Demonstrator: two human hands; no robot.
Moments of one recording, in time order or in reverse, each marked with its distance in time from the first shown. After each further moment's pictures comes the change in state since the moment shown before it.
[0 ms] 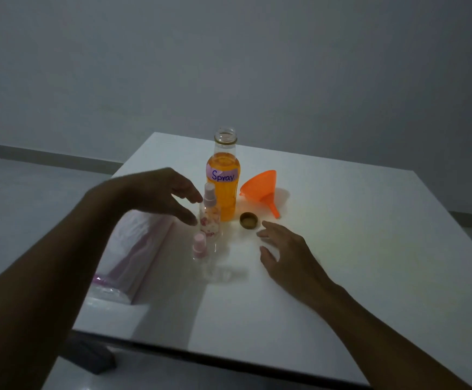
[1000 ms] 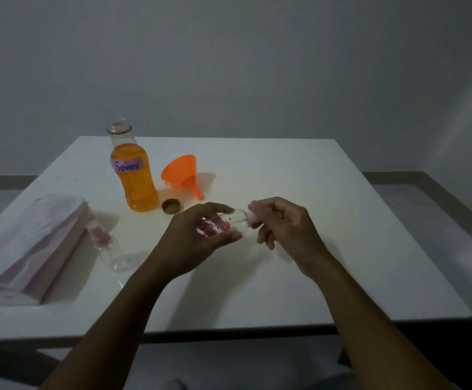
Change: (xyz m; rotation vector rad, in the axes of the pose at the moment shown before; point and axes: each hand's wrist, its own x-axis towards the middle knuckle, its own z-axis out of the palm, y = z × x) left_hand 0.002 0.186 0.166 -0.360 0.425 0.227; right_hand -0.083 0.048 -0.122 0.822 0.199 0.242
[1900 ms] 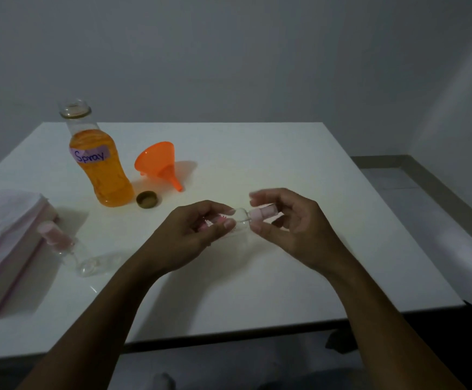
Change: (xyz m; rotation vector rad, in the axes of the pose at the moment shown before) left_hand 0.019 -0.009 0.022 -0.192 -0.176 0.044; right_hand -0.004 0.017 -0.041 -0.213 -0.120 -0.160
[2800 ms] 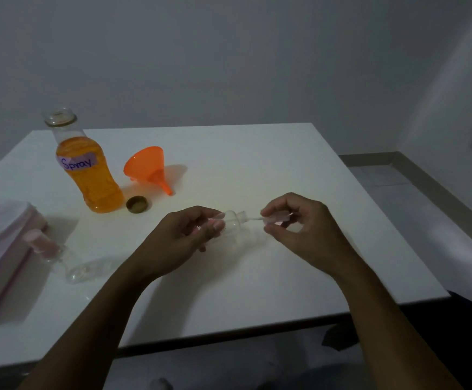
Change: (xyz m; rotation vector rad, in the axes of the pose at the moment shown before) left_hand -0.002 0.008 0.006 -0.056 -0.020 -0.041; right_hand -0.015 0.007 -0.026 -0.208 0.111 -0.005
